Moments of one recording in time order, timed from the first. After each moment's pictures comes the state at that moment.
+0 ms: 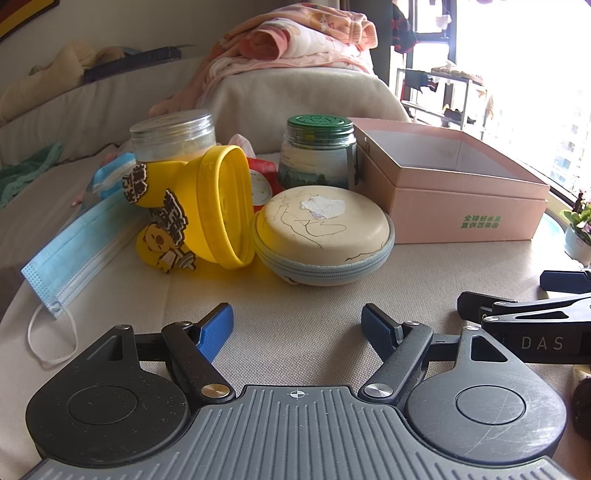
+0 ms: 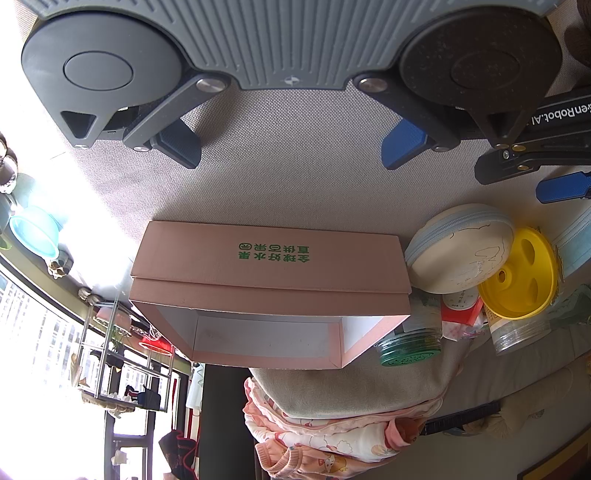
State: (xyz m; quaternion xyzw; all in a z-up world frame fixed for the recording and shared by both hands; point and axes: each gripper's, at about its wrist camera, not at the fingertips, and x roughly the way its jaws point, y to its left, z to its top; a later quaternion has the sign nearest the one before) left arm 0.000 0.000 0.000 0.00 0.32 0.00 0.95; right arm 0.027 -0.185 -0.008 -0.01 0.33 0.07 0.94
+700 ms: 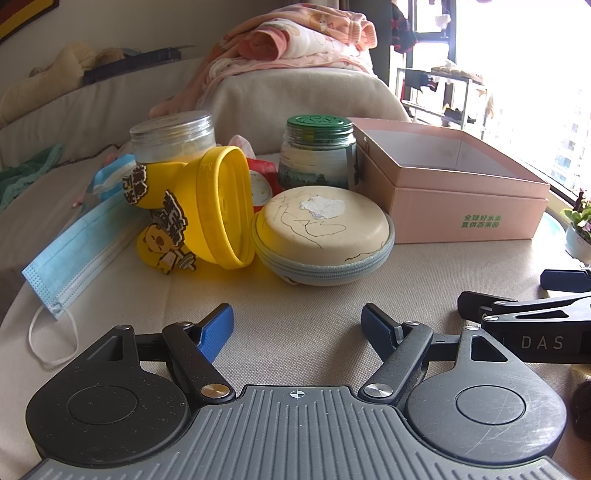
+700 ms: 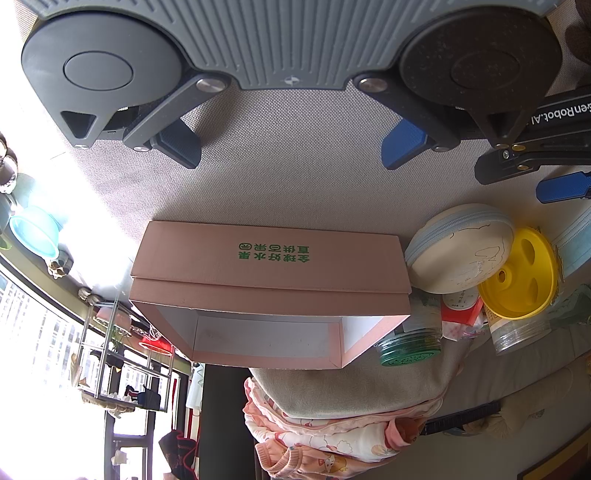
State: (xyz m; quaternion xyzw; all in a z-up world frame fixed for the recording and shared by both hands) left arm 0.001 0.001 0.000 0.01 0.32 0.00 0.95; right arm 0.027 -0.185 -0.008 -0.01 0.33 0.07 0.94
